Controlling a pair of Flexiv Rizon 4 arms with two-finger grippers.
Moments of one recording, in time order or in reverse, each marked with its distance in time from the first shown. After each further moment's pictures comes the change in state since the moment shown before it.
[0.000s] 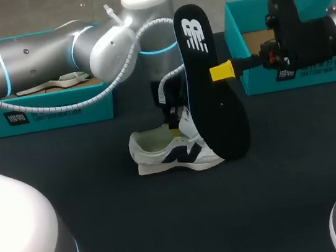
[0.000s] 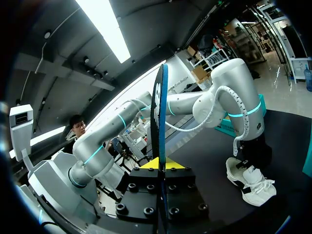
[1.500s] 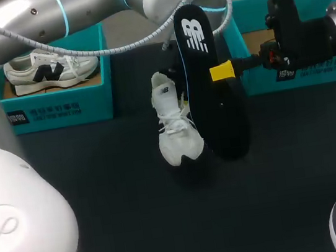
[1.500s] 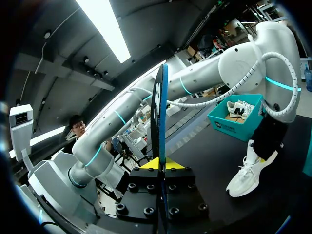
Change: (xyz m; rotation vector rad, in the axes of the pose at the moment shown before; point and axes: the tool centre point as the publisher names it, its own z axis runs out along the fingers) left arm -0.042 -0.021 -0.051 -0.185 0.379 1.401; right arm 0.000 0.000 0.000 0.000 0.000 0.000
